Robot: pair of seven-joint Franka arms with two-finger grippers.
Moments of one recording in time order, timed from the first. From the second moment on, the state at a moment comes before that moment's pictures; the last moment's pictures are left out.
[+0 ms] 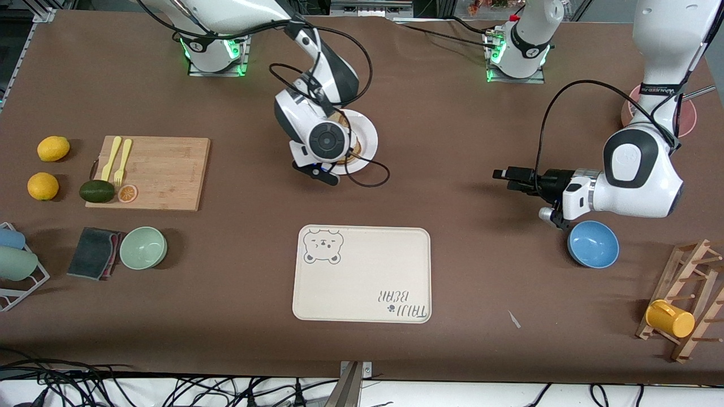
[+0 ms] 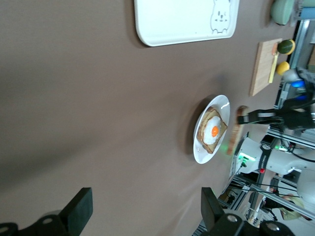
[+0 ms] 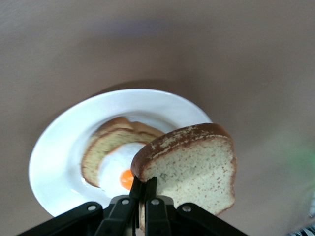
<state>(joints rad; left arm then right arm) 0.01 0.42 0.02 -1.88 -0.78 1.69 0.58 0.68 0.63 0.09 -1.58 0.18 1.83 1.10</state>
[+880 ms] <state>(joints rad) 0.03 0.43 -0.05 -1.98 -0.88 1.83 0.72 0.73 0.68 0.08 -1.52 0.17 1.95 1.14</state>
